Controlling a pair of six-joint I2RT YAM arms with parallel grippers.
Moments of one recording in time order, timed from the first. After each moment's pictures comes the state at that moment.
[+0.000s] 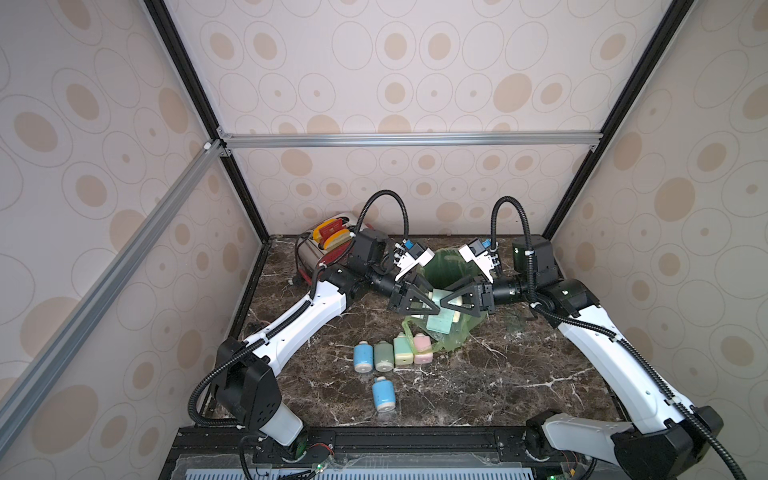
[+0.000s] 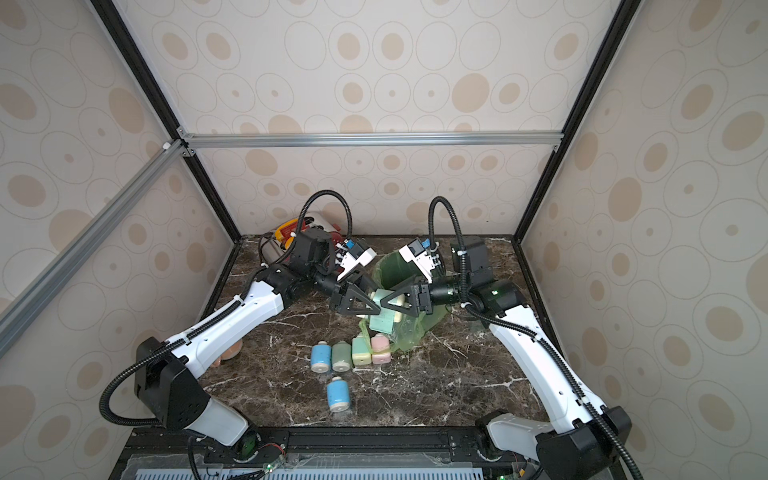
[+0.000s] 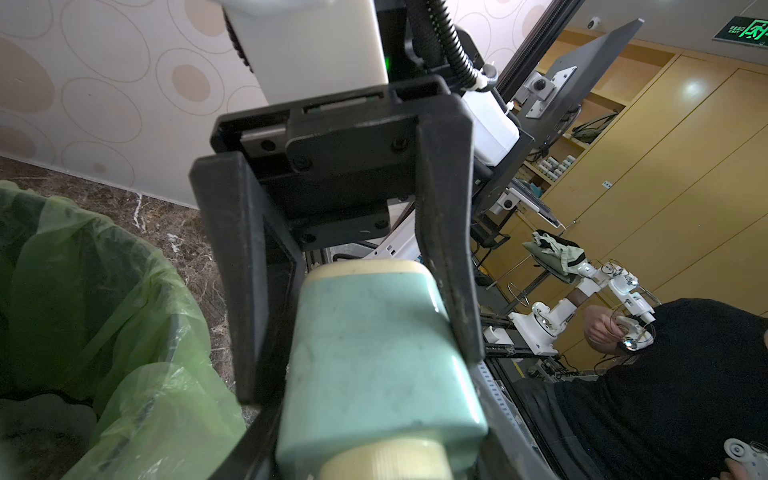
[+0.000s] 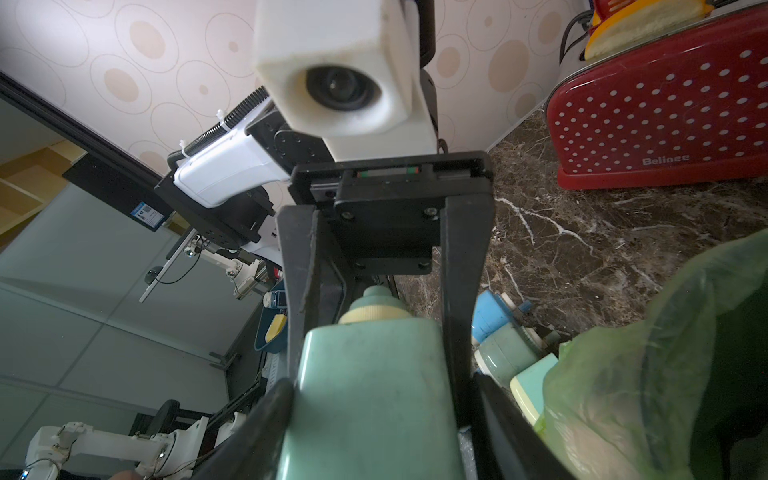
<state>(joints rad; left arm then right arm) -0.58 1.56 1.41 -0.36 1.38 -0.03 0.48 1.21 1.28 -0.64 -1.12 0.16</state>
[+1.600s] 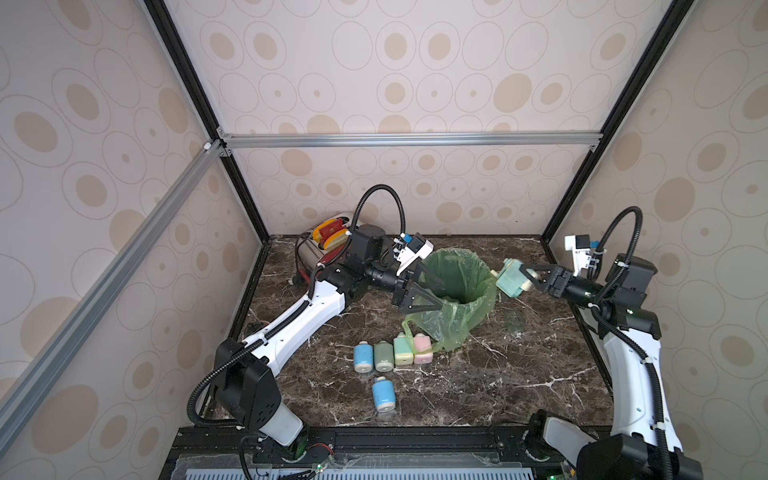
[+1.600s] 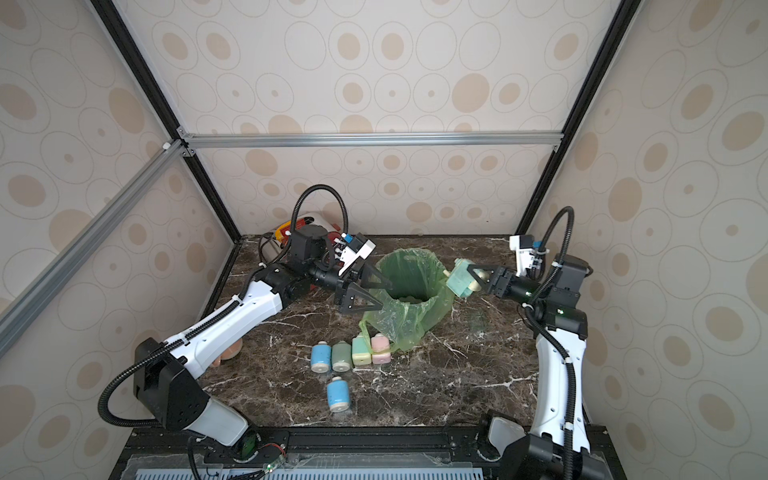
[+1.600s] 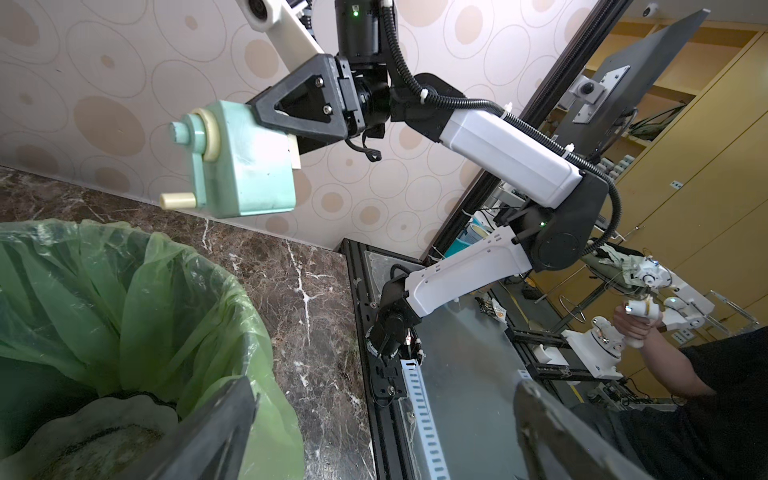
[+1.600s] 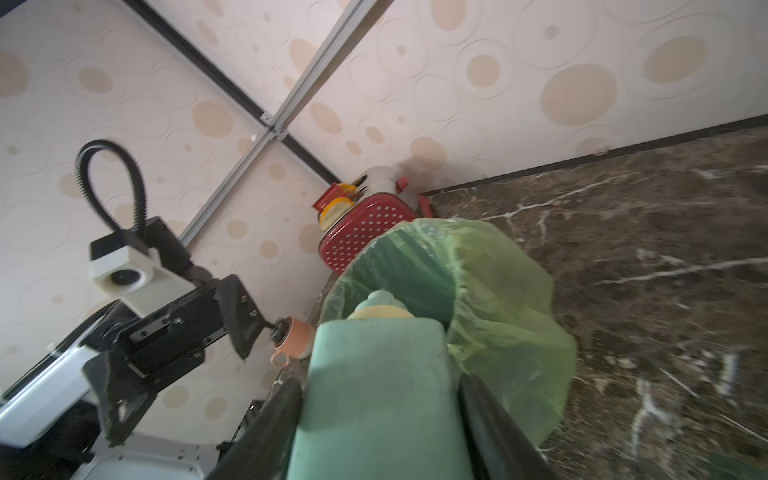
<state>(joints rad) -0.57 1.55 1.41 -0.25 1.26 -0.06 -0.32 1.08 1.09 -0.51 -1.10 0.27</state>
